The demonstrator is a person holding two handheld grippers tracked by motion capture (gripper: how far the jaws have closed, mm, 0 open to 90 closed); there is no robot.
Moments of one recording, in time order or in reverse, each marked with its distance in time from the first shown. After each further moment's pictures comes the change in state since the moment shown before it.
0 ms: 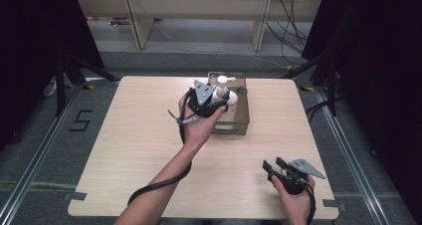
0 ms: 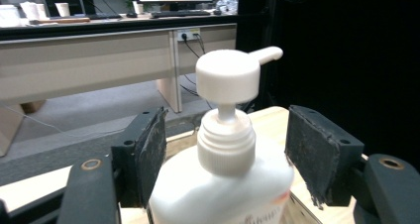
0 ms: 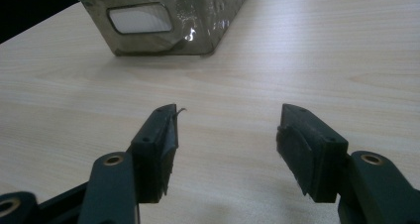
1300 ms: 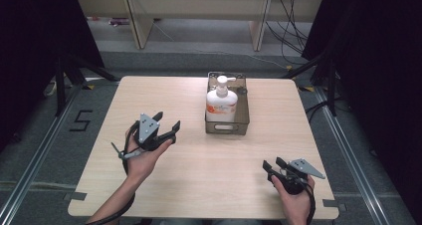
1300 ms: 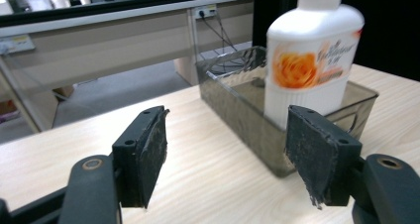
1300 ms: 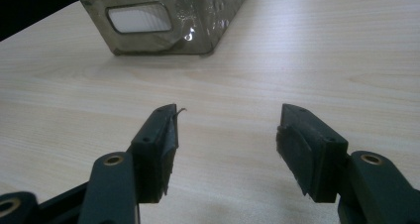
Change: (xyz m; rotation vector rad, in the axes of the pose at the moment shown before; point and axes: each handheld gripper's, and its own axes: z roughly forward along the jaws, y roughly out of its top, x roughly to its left) left arm 0.091 -0.080 -0.113 0.051 0.051 0.057; right arm 0.003 -0.001 0.002 0.000 -0.002 0.032
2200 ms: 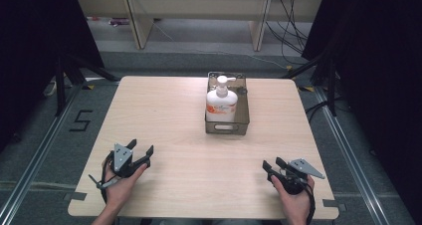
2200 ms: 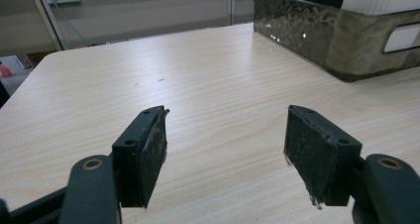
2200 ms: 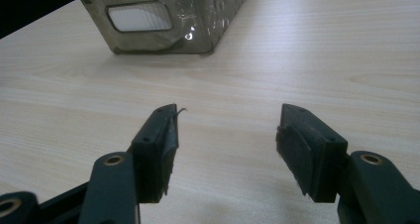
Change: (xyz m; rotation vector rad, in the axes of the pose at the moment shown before) left arm 0.045 -0.099 -0.041 0.055 0.126 -0.071; right arm 0.001 0.000 -0.001 0.013 -0.010 0.002
